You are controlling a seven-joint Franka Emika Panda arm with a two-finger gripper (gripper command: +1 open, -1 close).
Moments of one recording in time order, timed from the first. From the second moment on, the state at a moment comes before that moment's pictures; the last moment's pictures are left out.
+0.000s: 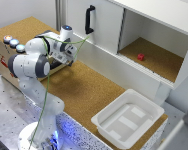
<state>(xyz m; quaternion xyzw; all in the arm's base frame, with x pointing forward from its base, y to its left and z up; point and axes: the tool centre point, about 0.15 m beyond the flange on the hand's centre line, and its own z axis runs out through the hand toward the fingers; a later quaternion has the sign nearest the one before) 0.357 0.267 0.311 -0.98 -0.16 -0.02 0.08</state>
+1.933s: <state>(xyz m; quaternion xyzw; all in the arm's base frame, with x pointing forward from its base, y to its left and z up) 0.342 0.321 0.428 -0.95 -0.28 -0.13 0.05</state>
